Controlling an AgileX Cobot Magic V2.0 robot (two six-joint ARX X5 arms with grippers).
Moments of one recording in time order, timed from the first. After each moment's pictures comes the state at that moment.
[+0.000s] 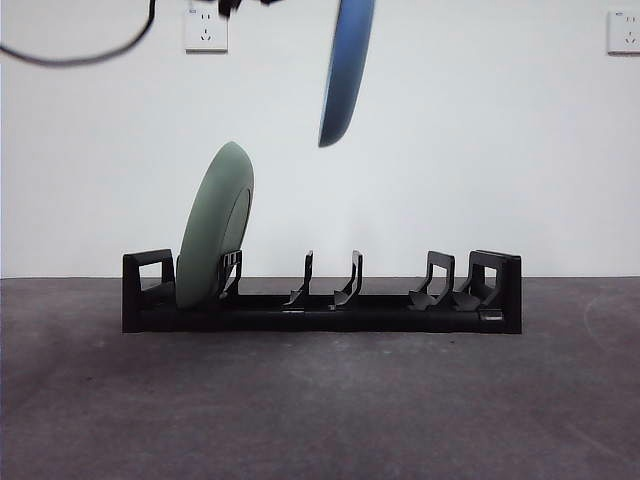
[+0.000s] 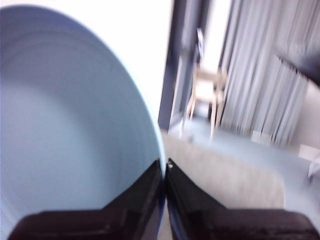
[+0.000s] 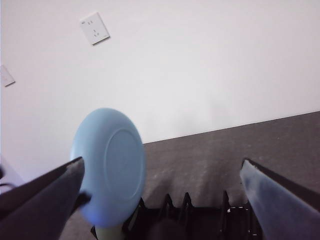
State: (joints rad) left arm -0.63 1.41 0.94 0.57 0.42 -0.24; right arm 0.28 0.62 1.01 -0.40 -0.07 0.34
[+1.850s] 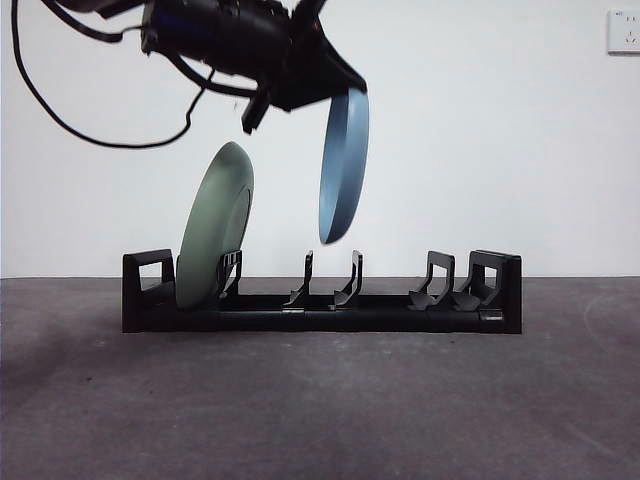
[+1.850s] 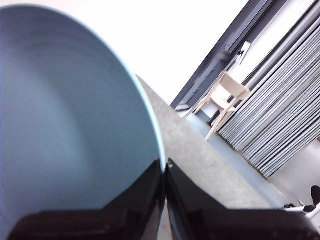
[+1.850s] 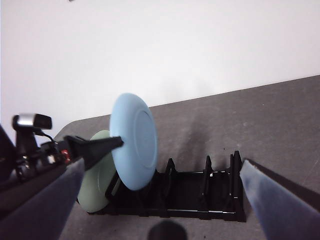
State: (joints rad) left arm -0.53 1.73 1.20 0.42 0.45 -0.54; right arm 0.28 0.65 1.01 -0.52 -0.07 0.31
